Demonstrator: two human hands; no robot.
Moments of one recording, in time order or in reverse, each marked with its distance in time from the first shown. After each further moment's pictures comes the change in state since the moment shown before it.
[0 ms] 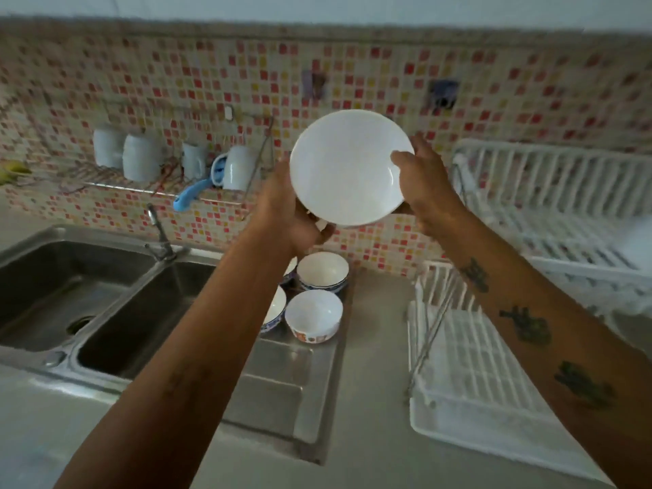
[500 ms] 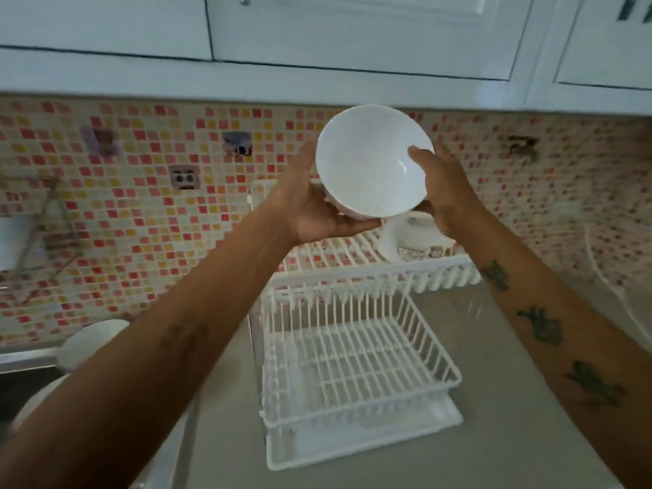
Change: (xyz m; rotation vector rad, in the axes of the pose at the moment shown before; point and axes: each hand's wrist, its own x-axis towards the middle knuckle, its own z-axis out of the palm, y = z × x) left_hand 0.000 -0.089 0.267 0.078 -0.712 -0.348; right_hand -0.056 0.006 -0.292 -0.018 0.444 -0.043
